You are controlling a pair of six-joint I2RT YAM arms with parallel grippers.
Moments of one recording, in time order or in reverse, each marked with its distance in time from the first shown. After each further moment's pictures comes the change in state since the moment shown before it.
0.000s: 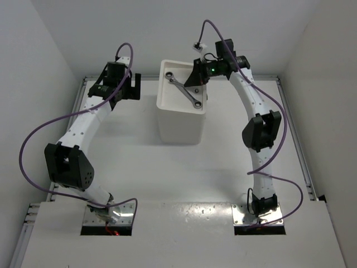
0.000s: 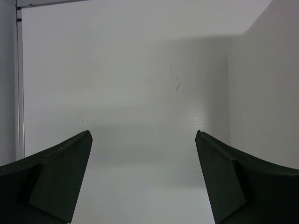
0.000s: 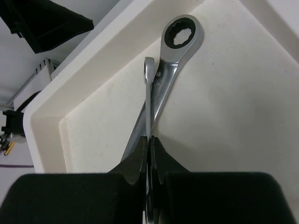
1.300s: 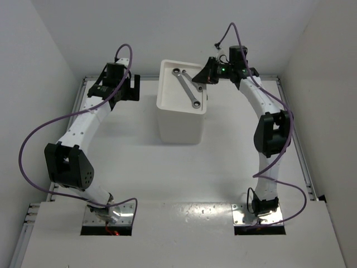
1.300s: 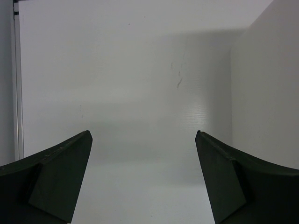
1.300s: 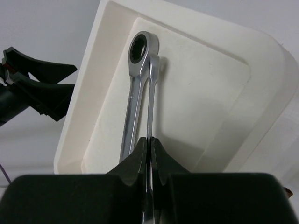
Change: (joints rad) left arm 0.014 0.000 -0.014 -0.007 0.011 -0.002; right arm -0.090 -0.182 -0.466 0.532 0.067 0.634
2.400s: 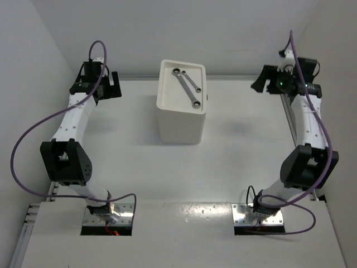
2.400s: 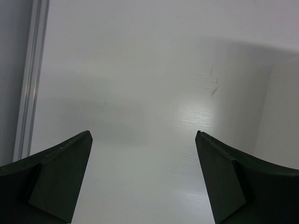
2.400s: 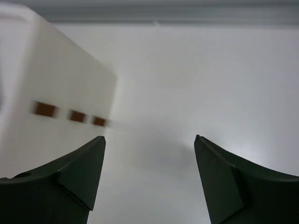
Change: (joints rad) left arm 0.201 0.034 0.034 -0.044 0.073 -0.079; right arm -0.392 -0.503 -0.335 -0.198 0.329 -0.498
